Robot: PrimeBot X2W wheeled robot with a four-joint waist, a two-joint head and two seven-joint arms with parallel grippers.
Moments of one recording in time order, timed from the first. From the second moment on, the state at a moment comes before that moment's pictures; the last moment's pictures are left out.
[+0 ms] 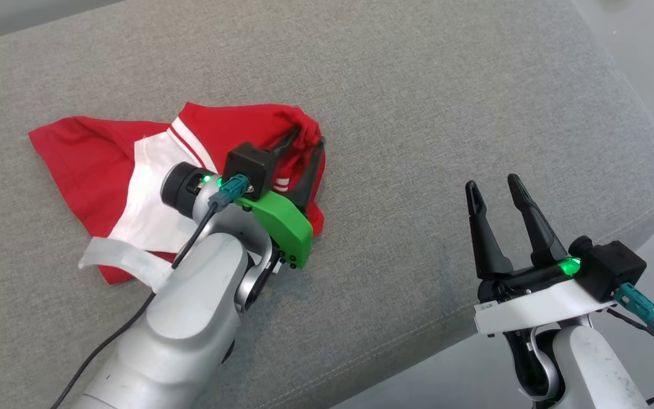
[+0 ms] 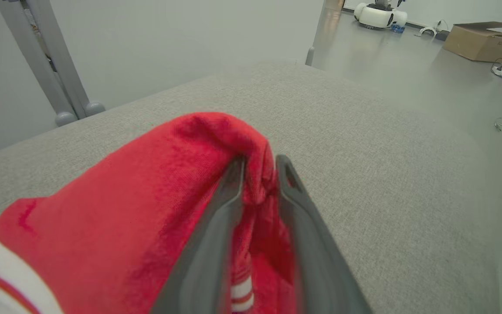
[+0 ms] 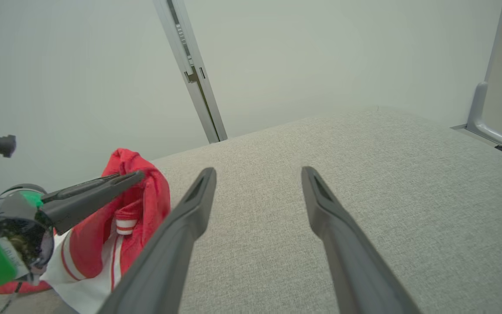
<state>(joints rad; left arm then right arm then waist) -0.71 0.11 -0.68 0.55 -0.45 -0.03 -0.11 -0.16 -0.05 0.16 0.02 0.33 0.13 -0.26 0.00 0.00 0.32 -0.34</state>
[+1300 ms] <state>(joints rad) -0.18 0.23 -0.14 0.06 -0.36 0.09 -0.26 -0.16 -0.05 0.13 0.12 0.21 0.13 -0.26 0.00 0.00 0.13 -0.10</state>
